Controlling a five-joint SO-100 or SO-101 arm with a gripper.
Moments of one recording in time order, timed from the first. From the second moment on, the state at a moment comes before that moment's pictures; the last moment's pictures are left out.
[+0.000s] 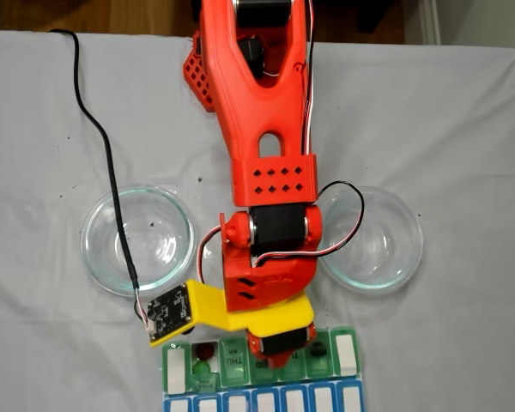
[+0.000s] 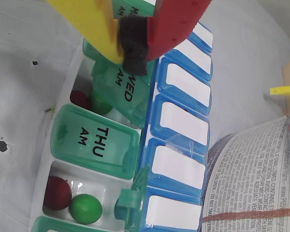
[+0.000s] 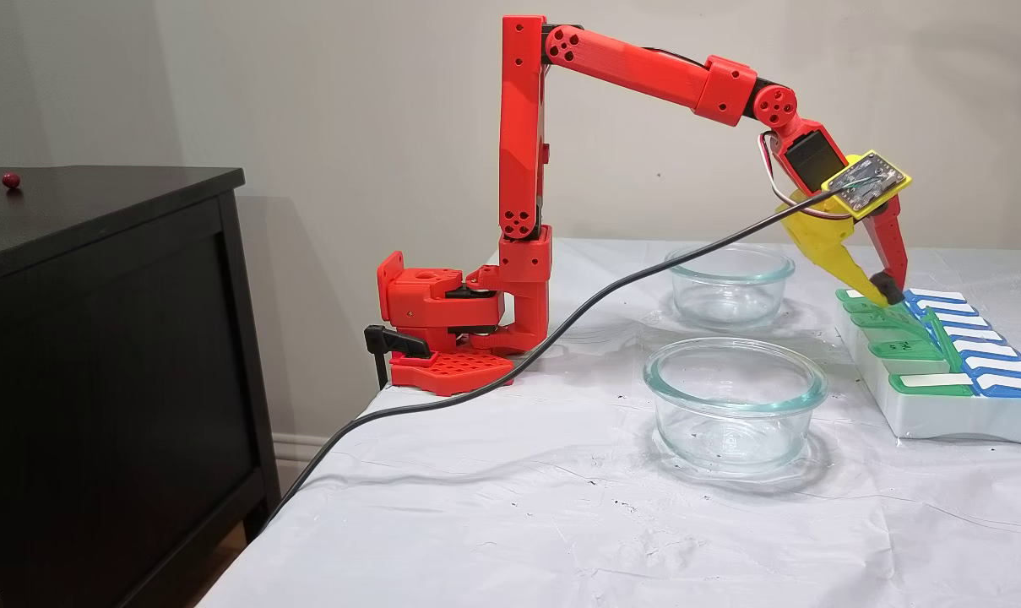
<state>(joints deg) -4.8 107.7 109.4 32.0 -9.9</state>
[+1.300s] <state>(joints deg) -10.2 112.1 131.7 21.0 -37.4</state>
